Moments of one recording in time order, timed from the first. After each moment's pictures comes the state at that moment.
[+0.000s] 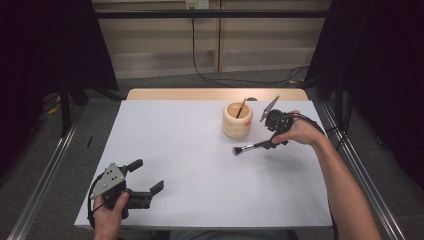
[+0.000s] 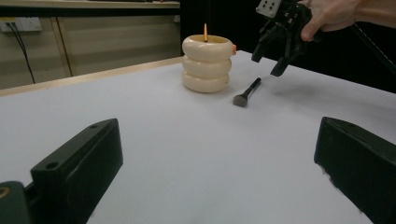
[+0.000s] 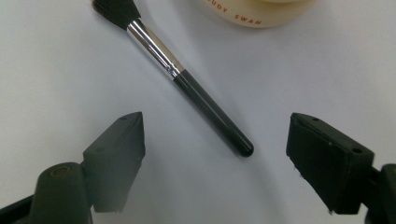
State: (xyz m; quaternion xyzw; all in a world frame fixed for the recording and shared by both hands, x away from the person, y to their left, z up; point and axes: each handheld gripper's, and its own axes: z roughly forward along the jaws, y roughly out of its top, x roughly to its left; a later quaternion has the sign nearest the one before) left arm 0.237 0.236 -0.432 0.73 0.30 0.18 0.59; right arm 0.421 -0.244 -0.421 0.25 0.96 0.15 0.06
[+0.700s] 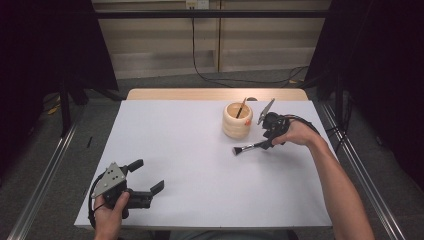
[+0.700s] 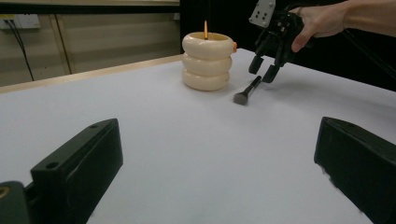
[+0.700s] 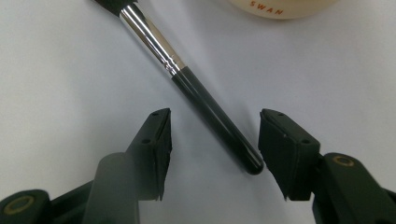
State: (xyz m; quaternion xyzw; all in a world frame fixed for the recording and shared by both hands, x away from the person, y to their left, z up) left arm 0.239 0.235 -0.434 0.73 0.30 0.18 0.58; right arm 0.432 -0.242 -0.442 0.22 0.96 0.14 0.03
